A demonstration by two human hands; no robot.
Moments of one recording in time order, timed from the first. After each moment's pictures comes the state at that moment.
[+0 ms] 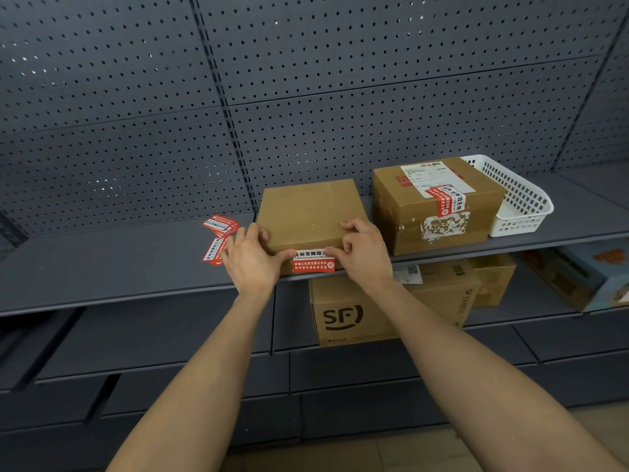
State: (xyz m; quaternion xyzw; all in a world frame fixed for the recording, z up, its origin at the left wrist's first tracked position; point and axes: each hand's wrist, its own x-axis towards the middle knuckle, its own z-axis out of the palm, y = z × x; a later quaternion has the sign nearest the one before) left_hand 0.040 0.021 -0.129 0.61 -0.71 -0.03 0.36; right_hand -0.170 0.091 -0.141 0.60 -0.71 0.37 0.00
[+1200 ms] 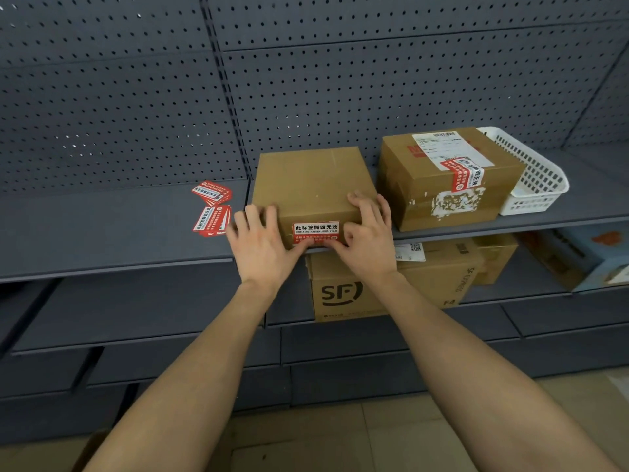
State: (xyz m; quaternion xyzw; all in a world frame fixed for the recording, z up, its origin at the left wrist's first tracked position) left_hand 0.036 0.036 -0.156 0.57 -0.76 0.16 0.26; right_hand -0.173 0.085 -0.188 0.63 -0.66 0.34 0.21
